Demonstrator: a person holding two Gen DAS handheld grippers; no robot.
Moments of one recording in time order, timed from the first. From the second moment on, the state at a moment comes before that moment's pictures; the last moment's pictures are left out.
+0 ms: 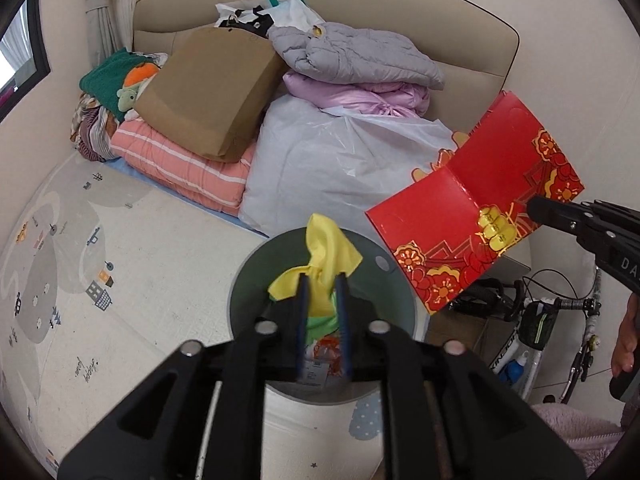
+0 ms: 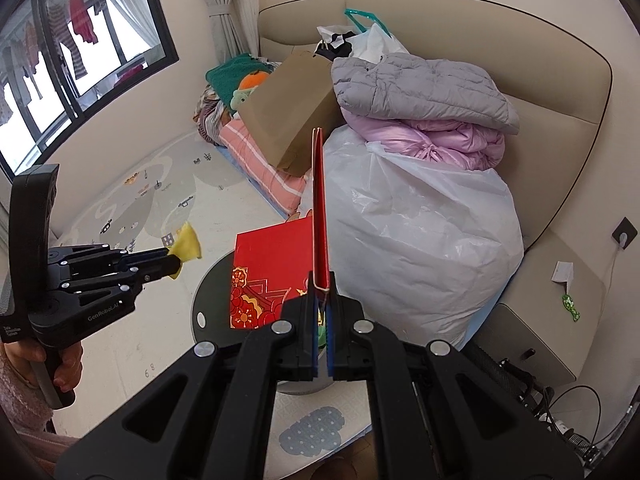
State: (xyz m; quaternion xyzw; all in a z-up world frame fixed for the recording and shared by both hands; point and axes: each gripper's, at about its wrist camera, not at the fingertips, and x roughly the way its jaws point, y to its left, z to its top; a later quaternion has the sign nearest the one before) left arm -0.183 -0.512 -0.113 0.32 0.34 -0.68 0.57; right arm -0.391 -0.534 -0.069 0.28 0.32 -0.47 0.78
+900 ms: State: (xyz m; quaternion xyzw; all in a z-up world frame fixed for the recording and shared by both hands) left arm -0.156 -0.497 -0.108 0.29 0.33 -0.65 0.62; right arm -0.327 -0.546 -0.085 0.25 0.35 -0.42 0.80
